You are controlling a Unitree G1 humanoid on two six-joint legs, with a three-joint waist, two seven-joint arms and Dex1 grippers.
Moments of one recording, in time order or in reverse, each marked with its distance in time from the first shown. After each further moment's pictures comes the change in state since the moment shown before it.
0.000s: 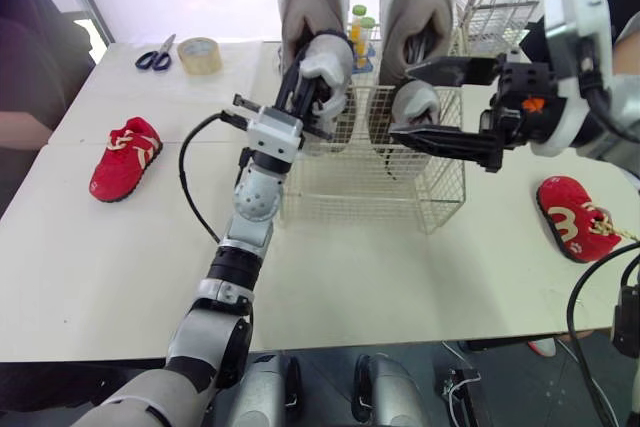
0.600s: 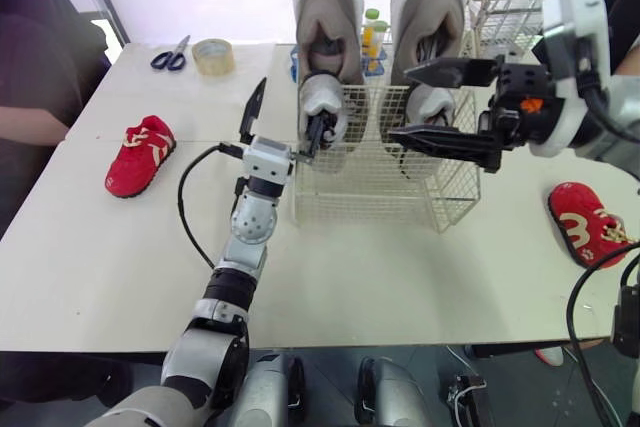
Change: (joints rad) left arm 0.135 0.002 0.000 0.009 -0.046 0.045 0.014; right arm -0.001 0.000 0.004 0.003 0.001 0.001 -0.004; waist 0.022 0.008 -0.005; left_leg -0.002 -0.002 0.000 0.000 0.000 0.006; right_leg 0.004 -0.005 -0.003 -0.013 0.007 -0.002
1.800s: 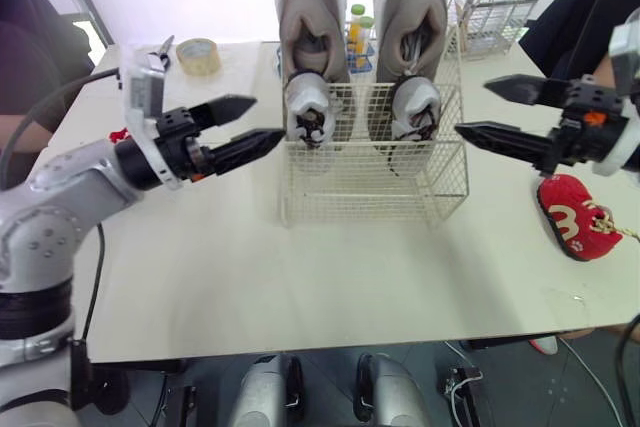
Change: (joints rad) left arm 0.019 0.839 0.261 -0.860 -1.365 1.734 -0.682; right arm 0.336 -0.161 -0.316 0.016 -0.024 0.078 -0.136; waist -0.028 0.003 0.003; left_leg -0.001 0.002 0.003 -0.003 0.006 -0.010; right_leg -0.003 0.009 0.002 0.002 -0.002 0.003
